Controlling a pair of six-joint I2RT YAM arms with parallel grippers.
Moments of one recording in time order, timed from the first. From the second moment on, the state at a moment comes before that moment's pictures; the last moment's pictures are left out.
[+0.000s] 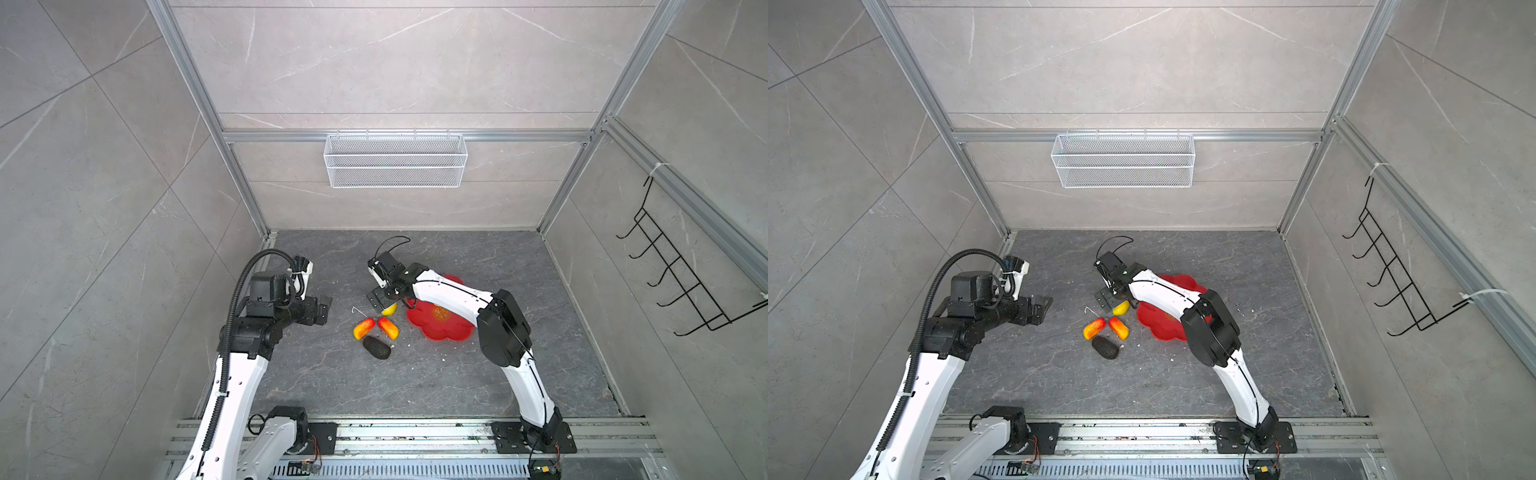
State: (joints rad) left arm -0.10 0.91 1.07 -0.88 0.17 0.11; right arm 0.81 2.26 1.93 -0.74 0.15 0.11
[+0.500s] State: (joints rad) left arm -0.10 0.91 1.07 -0.88 0.17 0.11; right arm 0.80 2.38 2.06 -0.80 0.19 0.16
